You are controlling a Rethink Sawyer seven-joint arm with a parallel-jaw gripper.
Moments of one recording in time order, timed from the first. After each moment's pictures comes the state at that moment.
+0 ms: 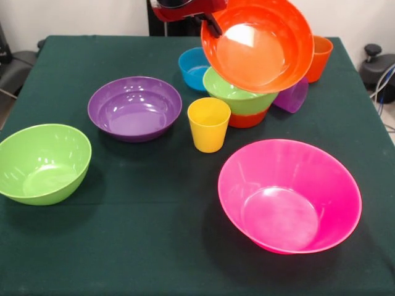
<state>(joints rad) -0.46 -0.59 0.14 1.52 0.20 1.17 1.49</state>
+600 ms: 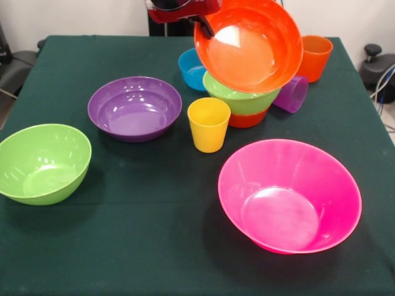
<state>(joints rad) -0.48 -0.59 0.14 1.52 0.13 1.17 1.49</state>
